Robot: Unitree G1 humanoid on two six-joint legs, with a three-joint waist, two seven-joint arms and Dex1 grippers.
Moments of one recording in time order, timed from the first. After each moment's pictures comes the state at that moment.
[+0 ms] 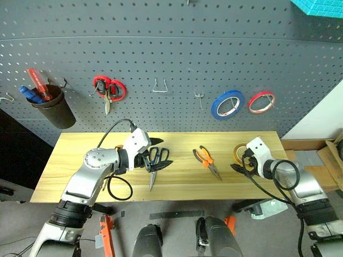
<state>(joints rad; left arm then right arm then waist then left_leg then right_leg) -0.36 0.62 -0.12 -0.05 -0.29 0.31 -1.01 -0.37 -0.56 0.12 0.21 0.12 0.65 0.63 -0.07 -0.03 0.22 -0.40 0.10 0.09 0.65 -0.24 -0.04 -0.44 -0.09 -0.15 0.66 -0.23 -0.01</state>
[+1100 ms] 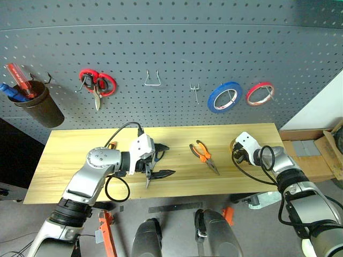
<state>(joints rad) -0.32 0.66 -0.13 -0.08 -0.28 0.29 -1.11 -0.69 -0.49 0.22 0.87 -0.13 0.28 0.72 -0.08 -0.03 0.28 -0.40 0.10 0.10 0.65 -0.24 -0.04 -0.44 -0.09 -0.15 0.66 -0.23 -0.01</state>
